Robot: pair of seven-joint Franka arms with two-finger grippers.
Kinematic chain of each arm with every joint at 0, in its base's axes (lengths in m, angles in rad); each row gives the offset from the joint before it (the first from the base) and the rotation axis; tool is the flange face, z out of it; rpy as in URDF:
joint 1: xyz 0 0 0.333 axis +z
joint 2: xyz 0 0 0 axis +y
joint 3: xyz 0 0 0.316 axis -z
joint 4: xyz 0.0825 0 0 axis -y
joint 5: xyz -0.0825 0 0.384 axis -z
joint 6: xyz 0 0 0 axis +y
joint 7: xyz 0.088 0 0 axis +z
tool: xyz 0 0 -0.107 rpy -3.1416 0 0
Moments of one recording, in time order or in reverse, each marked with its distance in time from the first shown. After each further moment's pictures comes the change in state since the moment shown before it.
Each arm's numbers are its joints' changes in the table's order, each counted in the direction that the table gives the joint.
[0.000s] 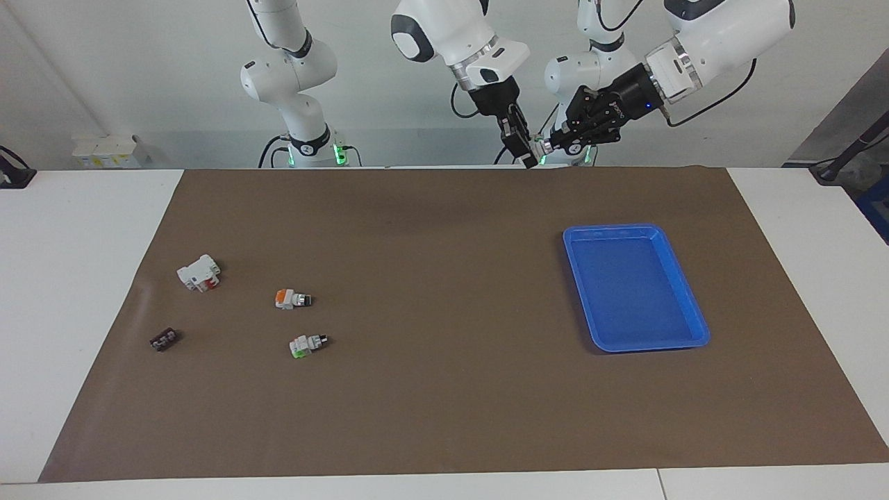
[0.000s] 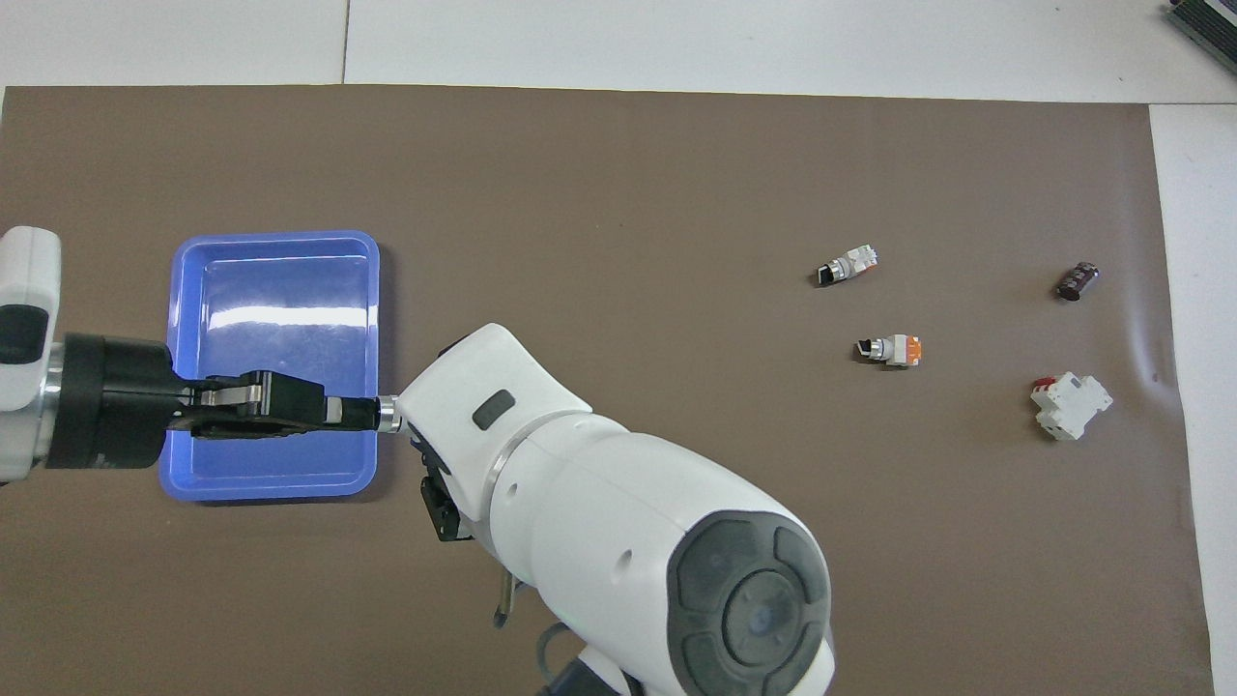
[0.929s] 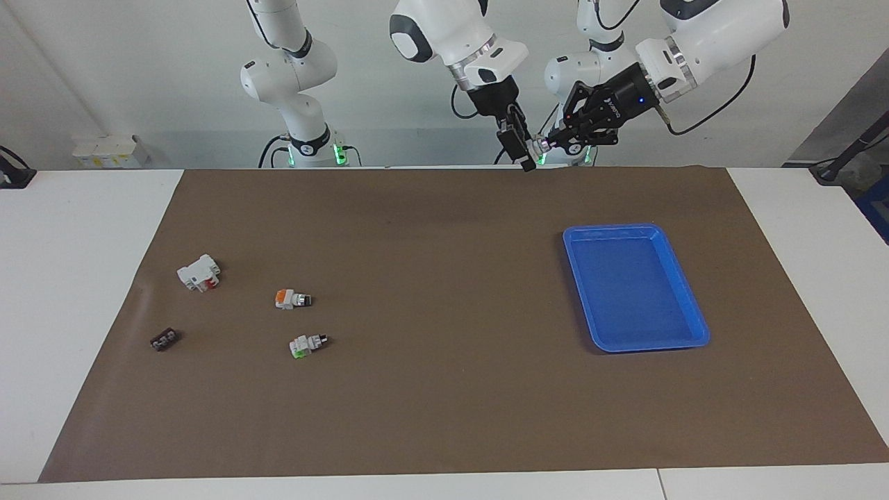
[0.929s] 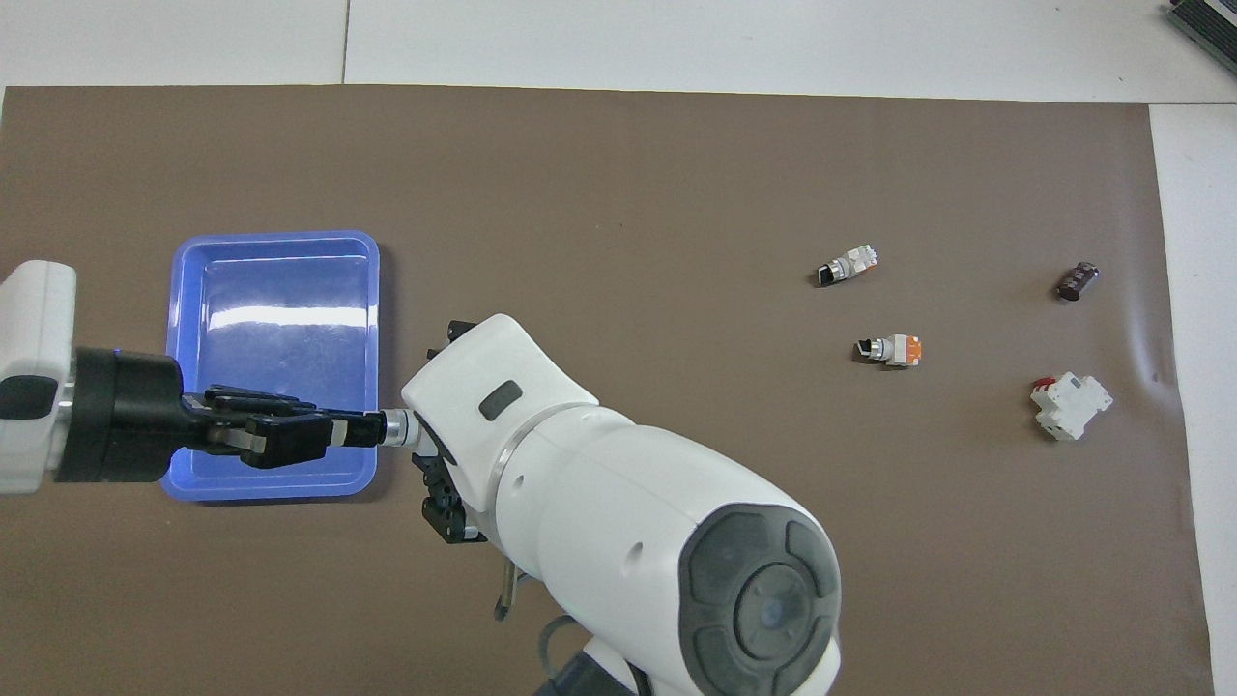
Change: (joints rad) left arm -0.001 -0.016 0.005 -0.021 -0.014 0.011 -0.203; right arm -0.005 0.001 0.004 0.008 0.000 -0.008 -0.009
